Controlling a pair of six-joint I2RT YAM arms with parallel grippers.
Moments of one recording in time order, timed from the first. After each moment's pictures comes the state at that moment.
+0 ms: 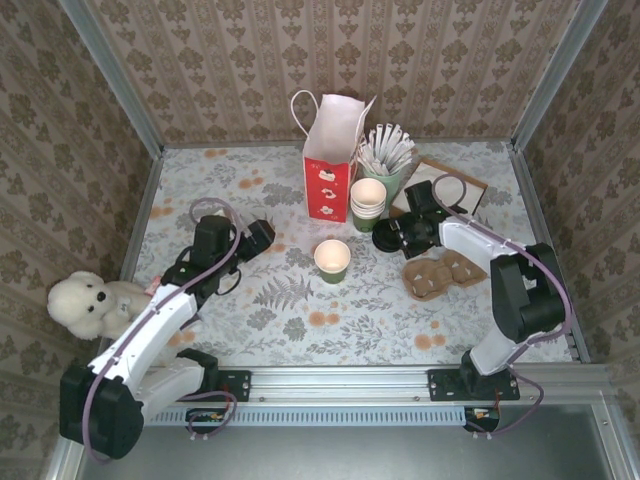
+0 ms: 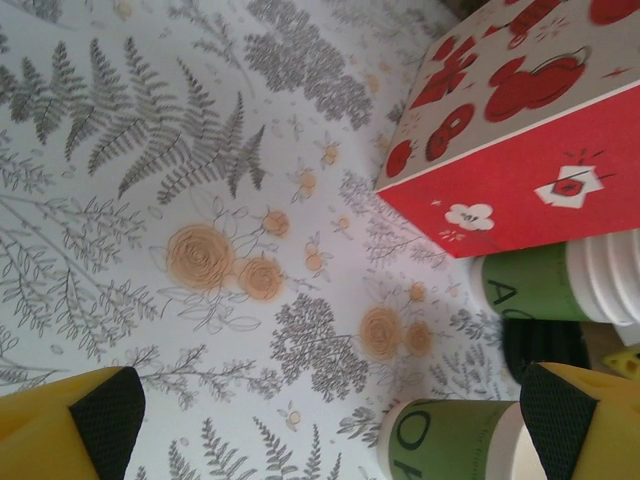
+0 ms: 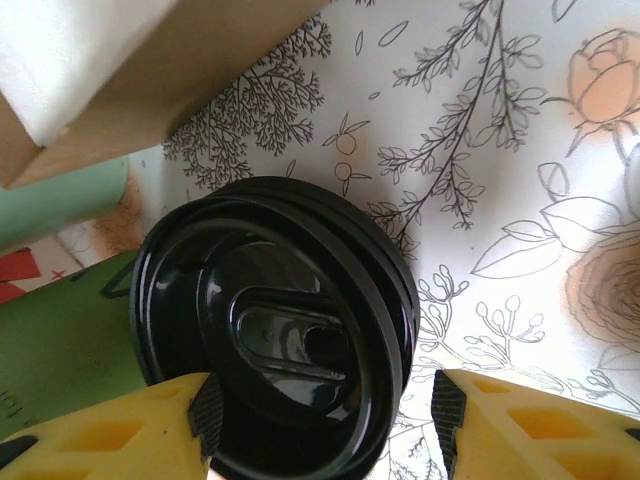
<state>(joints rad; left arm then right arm) -0.39 0.98 0.66 -0.31 0.04 -0.80 0.27 1.65 1.04 -0.48 -0.08 1.45</state>
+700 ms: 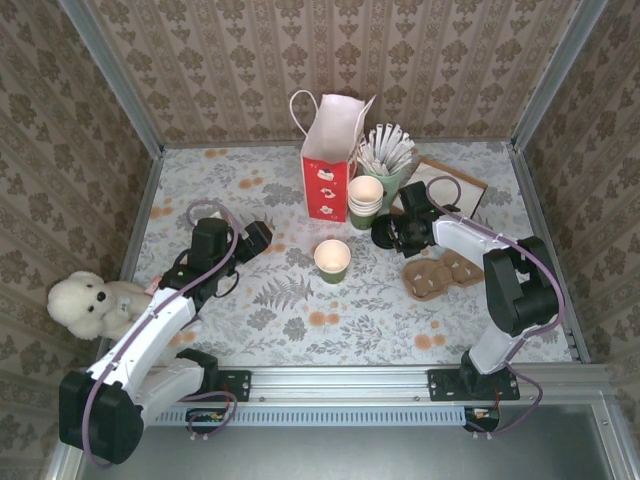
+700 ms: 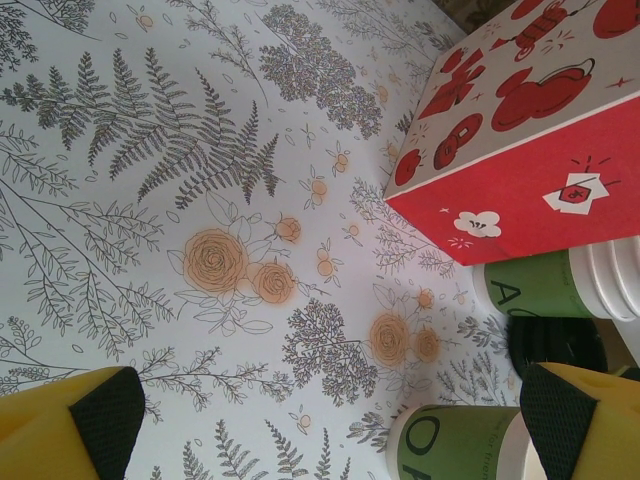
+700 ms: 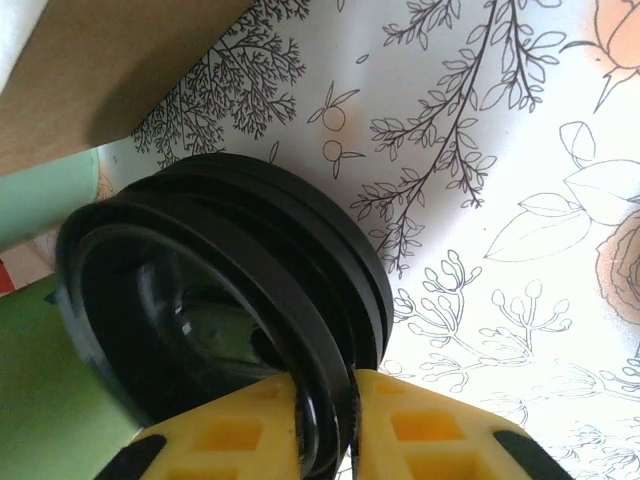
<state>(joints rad) -0.38 0.96 0.65 -0.32 0.03 -0.80 0.29 1.69 1.05 -0.47 -0.08 1.52</state>
